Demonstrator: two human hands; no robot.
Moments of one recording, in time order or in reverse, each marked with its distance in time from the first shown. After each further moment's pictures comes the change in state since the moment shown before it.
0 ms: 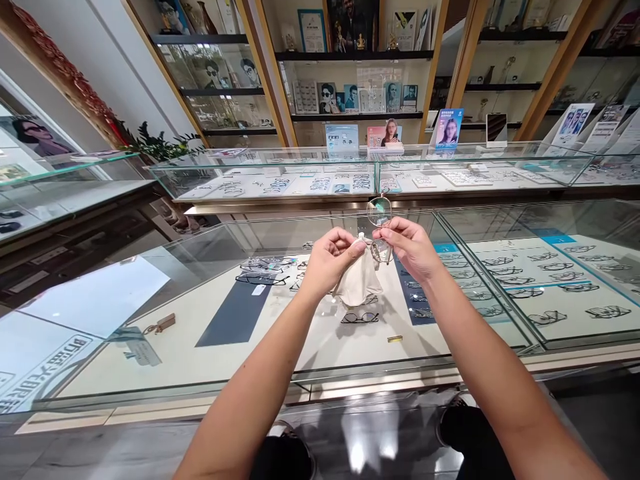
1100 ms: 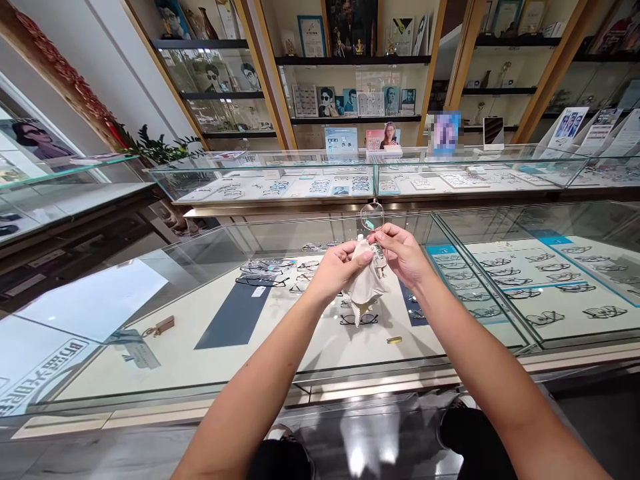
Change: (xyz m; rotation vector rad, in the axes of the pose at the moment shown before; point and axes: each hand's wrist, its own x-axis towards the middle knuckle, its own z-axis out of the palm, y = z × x) left_hand -0.006 -0.008 0.007 -0.094 -0.144 -0.217; right_hand -0.003 0.008 0.014 0.186 0.007 0.104
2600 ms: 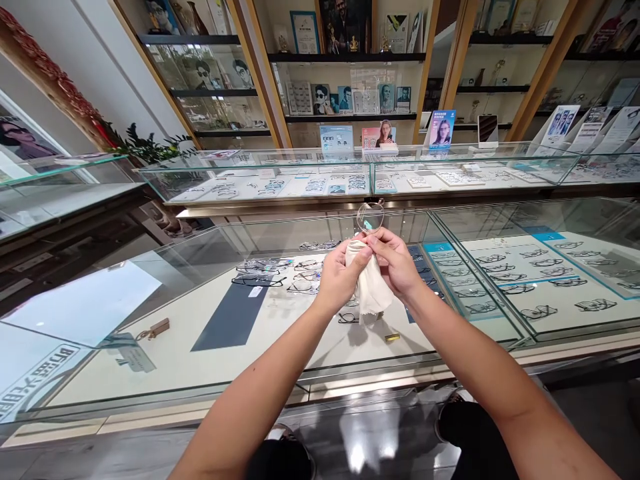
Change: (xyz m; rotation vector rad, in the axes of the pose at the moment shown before) left_hand -0.007 -0.013 0.024 -0.004 0.208 0.289; right_hand -0.015 0.015 0.026 0.070 0.027 -0.060
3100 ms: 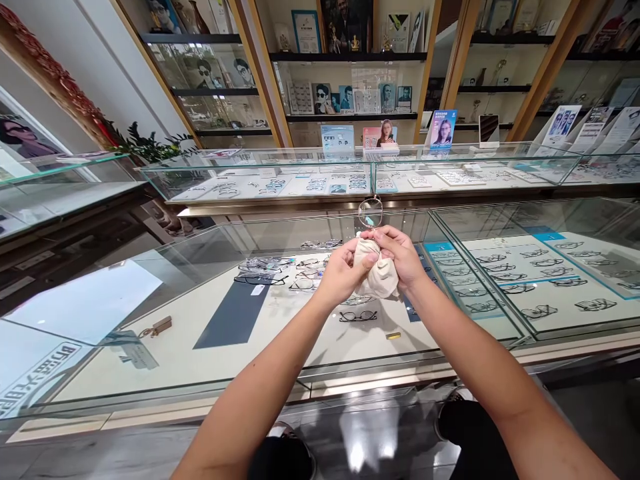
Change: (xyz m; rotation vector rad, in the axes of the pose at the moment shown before) left_hand 0.002 0.011 -0.005 0.023 -0.225 -0.047; right_hand 0.004 -0.004 -0.012 -0.054 0.045 0.014
